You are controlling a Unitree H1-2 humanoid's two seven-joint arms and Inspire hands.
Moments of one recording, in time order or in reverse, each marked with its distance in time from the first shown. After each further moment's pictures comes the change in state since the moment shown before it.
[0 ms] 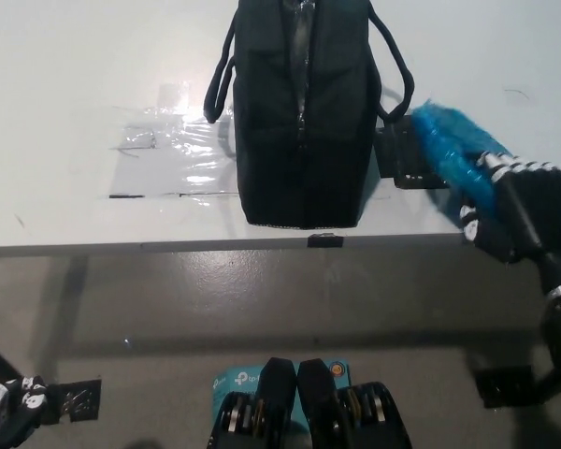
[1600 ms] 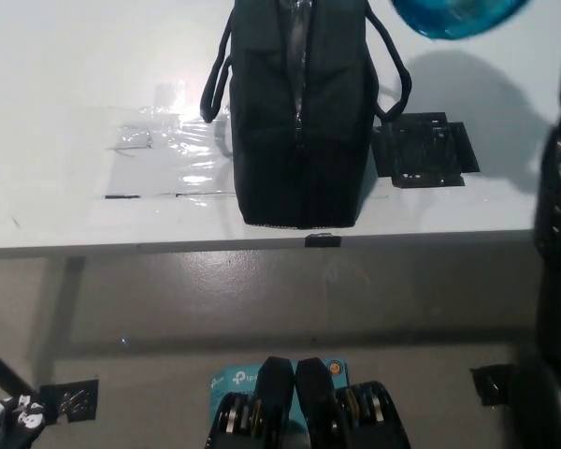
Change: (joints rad) left_arm 0.042 0.003 -0.002 -0.004 0.013 -0.001 0.001; right_arm -0.624 0.232 -0.276 -0.007 0.563 0.414 0.015
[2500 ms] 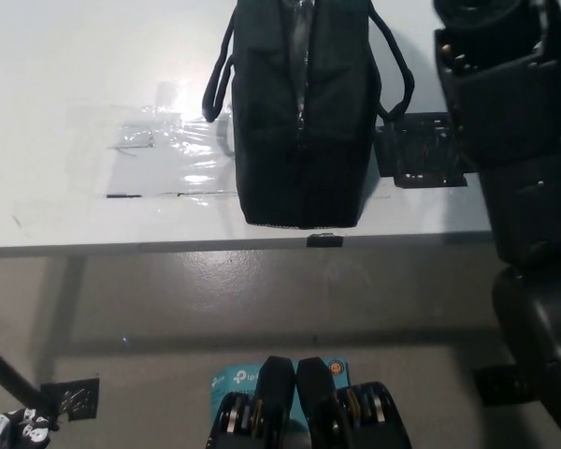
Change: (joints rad) left_arm 0.014 -0.006 -0.011 0.007 0.008 -0.002 0.000; right_arm -0.241 0.022 0.193 0.420 -0.152 0.008 -0.093
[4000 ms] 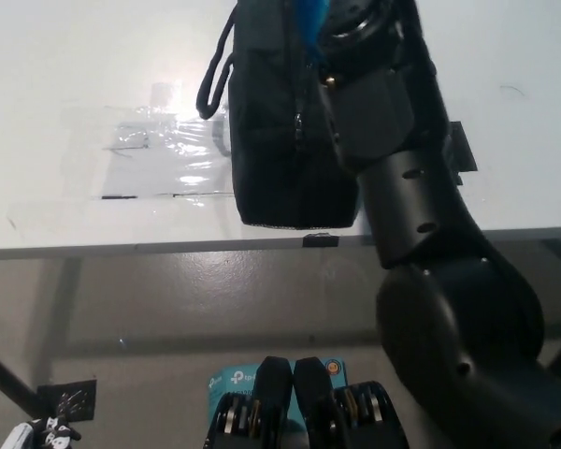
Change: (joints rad) left_arm 0.004 -0.030 -0.039 0.013 0.006 0.007 0.002; right_arm -0.154 0.262 -0.376 0.436 -0.355 0.000 -0.200
